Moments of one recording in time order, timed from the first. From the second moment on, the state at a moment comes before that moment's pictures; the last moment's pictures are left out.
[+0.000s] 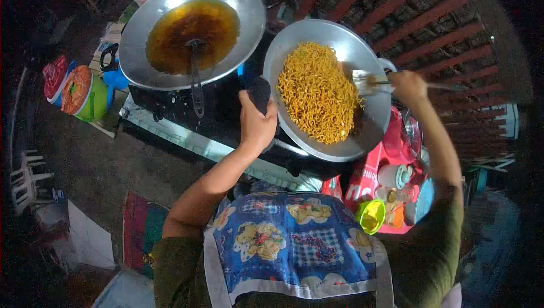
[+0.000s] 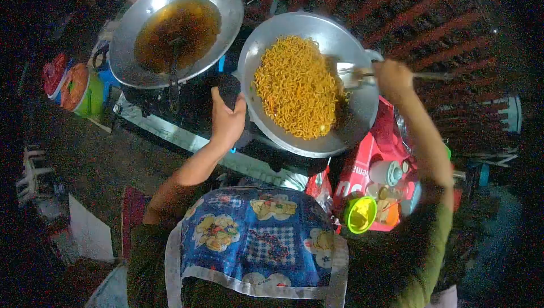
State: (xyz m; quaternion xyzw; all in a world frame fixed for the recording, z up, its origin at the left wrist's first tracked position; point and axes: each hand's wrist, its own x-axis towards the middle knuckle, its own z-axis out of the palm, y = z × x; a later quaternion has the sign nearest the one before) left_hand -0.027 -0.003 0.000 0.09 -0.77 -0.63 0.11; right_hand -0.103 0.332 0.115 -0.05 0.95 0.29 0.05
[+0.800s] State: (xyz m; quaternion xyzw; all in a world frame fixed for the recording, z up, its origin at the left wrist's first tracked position) left_hand -0.025 -0.004 0.002 0.10 -0.76 -0.63 0.09; right_hand -0.097 0.311 0.108 -0.13 0.95 0.27 0.14
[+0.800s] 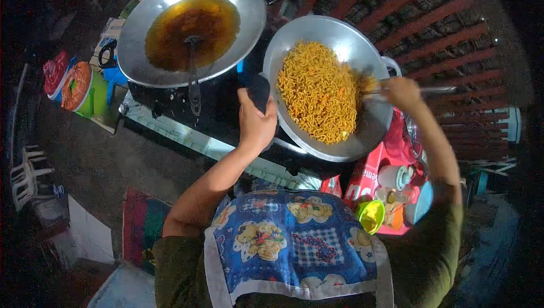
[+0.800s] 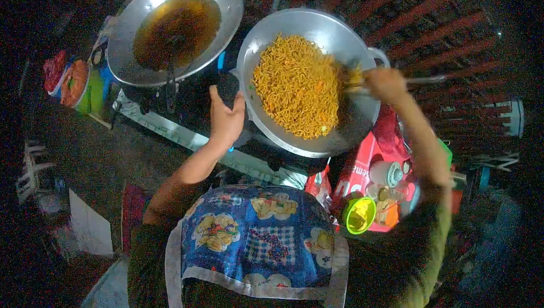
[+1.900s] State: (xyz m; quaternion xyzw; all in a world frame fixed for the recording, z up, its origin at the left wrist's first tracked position) left_hand -0.024 -0.004 0.010 0.12 -0.79 -0.60 0.09; right_hand -0.076 0.314 0.034 -0.12 0.98 0.03 0.16
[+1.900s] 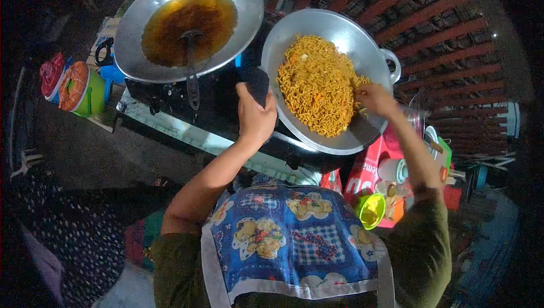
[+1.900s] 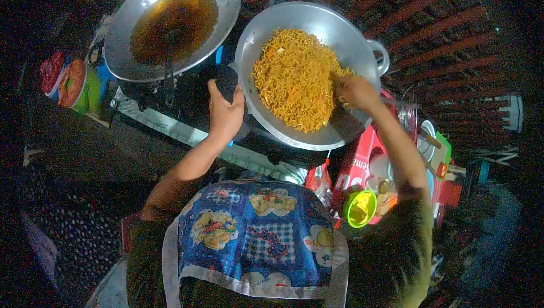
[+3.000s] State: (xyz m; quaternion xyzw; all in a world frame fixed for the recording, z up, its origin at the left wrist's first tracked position) left_hand -0.026 -0.010 0.002 0.08 -0.79 -0.61 0.06; right_hand -0.062 0.320 0.089 -0.13 0.95 0.13 0.24
